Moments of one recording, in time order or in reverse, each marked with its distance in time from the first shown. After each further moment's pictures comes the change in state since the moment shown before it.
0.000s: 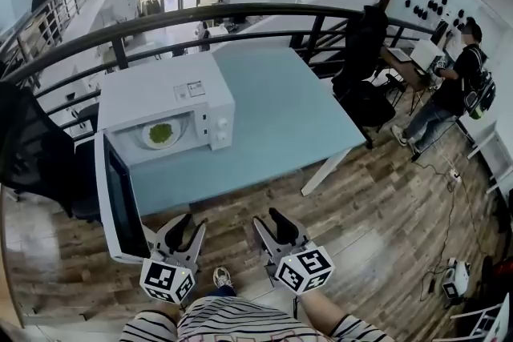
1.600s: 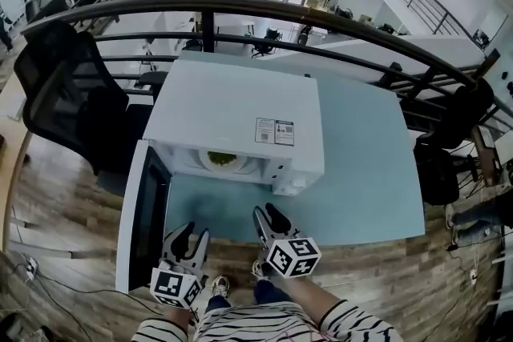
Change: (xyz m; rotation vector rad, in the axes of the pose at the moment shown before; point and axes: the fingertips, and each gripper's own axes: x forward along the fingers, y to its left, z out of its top) left arm 0.043 0.178 -0.040 -0.173 -0.010 0.522; right arm 0.296 -0.018 -0.056 0.091 0.279 0.293
